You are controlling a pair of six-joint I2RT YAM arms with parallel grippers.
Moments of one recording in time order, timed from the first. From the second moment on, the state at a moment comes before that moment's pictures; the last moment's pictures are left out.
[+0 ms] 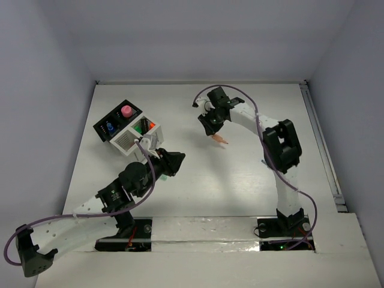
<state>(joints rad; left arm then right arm) -0.99 0.59 0.49 0.04 -0.37 -0.58 0.52 2.18 1.78 -0.68 -0.23 -0.34</state>
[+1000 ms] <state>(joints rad) -0.91 0.76 0.48 0.29 -0.45 -0.70 0.52 1.41 0.98 0.38 -1.02 0.54</state>
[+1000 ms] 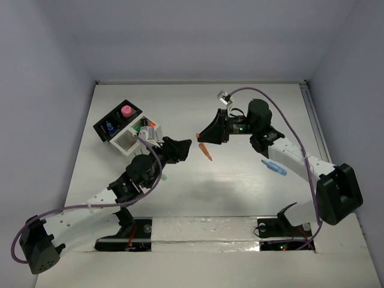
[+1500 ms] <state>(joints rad) -0.80 0.85 0.48 0.47 -0.10 -0.87 0.52 1.40 0.97 0.48 -1.05 0.58</state>
